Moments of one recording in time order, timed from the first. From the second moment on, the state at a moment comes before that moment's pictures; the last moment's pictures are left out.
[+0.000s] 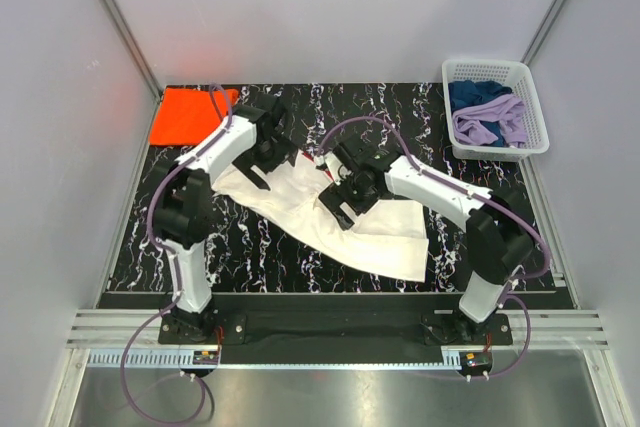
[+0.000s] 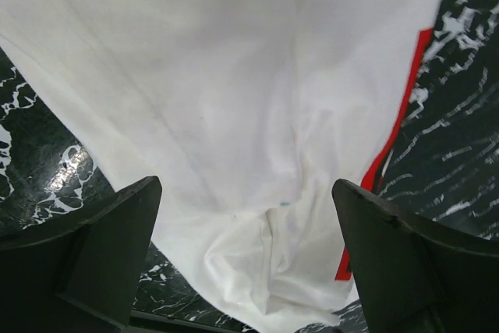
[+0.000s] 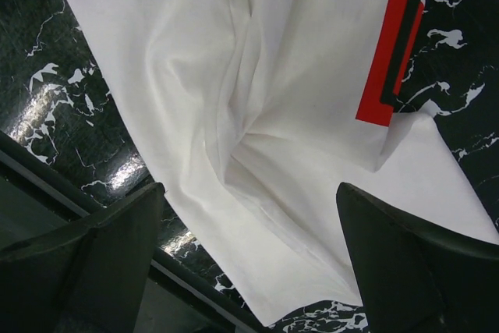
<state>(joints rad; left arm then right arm) -0.36 1.93 1.63 -1.02 -0.08 -1.19 0.73 1.73 1.37 -0.83 -0.10 -0.06</state>
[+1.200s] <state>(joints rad) -0.21 2.57 2.31 -1.19 0.48 -0.90 0.69 1.82 1.16 -0.63 -0.16 0.67</state>
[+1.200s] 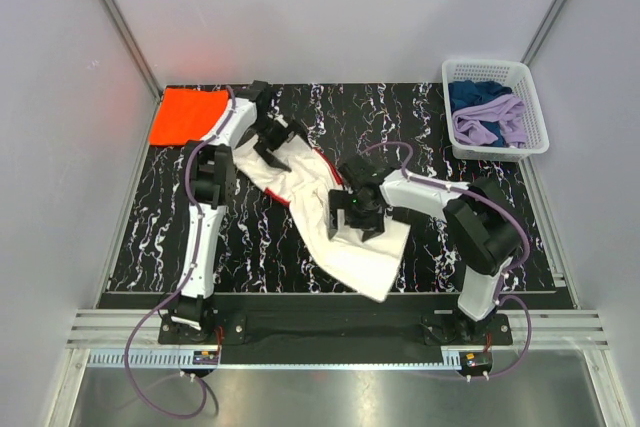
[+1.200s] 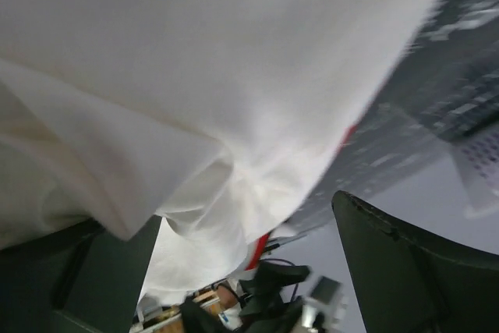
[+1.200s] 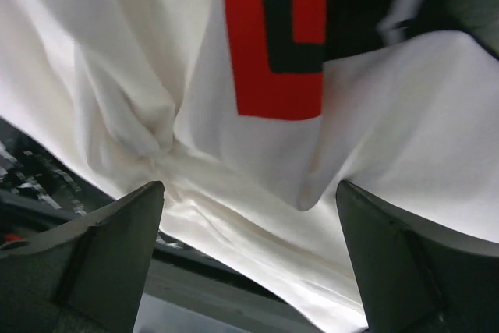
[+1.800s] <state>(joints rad) -0.12 2.28 2.09 -0.76 0.53 -0.72 0.77 1.81 1.43 -0.78 -0.06 0.67</state>
